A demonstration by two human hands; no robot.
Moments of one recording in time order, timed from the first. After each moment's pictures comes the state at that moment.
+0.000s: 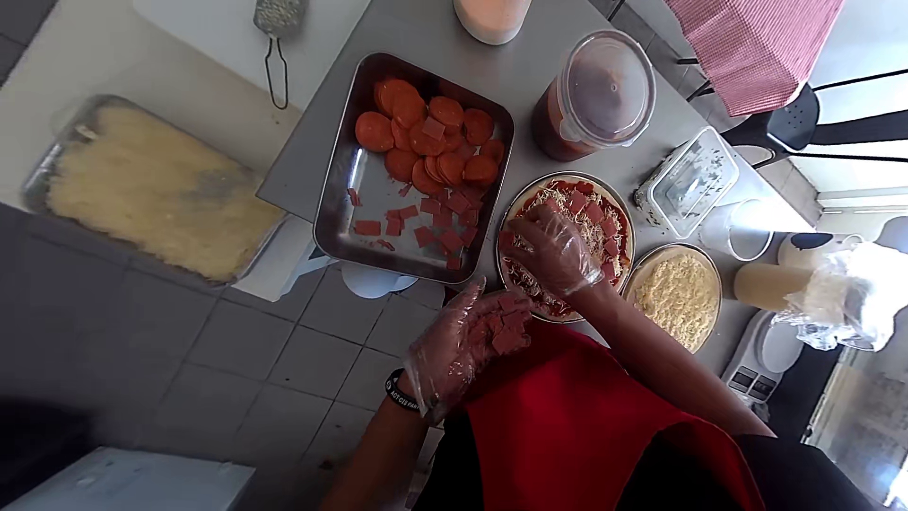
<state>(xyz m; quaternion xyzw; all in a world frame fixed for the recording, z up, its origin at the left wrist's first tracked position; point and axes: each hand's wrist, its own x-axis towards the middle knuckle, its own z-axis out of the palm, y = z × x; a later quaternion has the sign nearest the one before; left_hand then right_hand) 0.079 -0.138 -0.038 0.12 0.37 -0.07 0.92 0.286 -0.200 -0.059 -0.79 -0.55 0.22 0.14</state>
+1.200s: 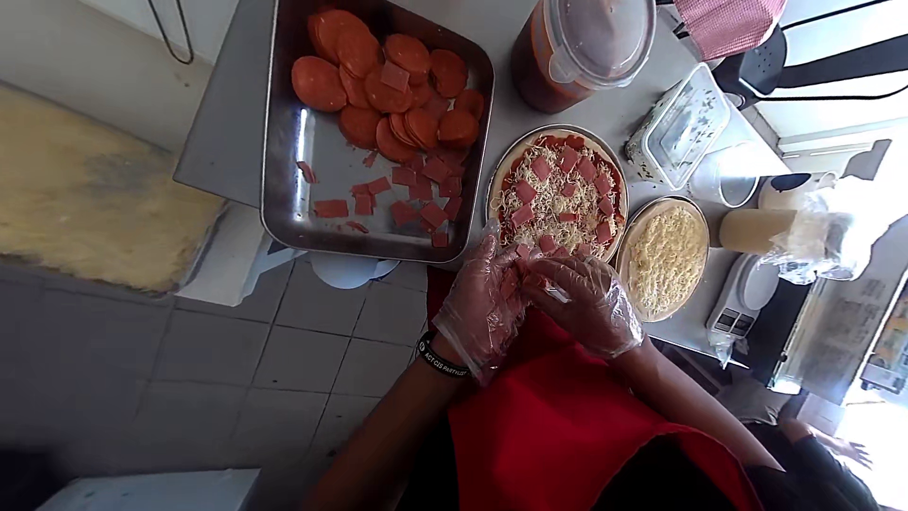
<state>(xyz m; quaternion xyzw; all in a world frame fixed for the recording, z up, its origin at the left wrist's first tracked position) 0.114 -0.148 -0.045 0.10 0.35 -0.04 0.93 0.225 -0.282 -0.017 -0.81 -0.51 0.16 0.23</state>
